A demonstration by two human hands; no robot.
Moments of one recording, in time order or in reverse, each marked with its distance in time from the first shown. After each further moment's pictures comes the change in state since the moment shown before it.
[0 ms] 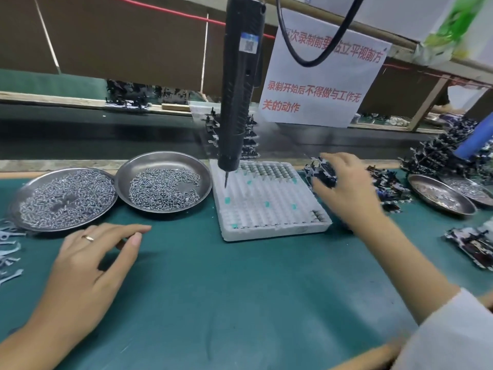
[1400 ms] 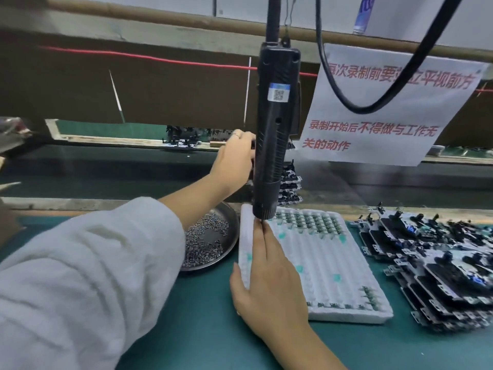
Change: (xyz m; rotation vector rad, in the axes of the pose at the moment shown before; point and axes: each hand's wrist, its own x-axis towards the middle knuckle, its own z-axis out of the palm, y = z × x) left_hand 0.247 0.035 0.121 0.226 -0.070 -0.099; right_hand -0.033 -0.117 0.096 0.358 -0.079 -0.328
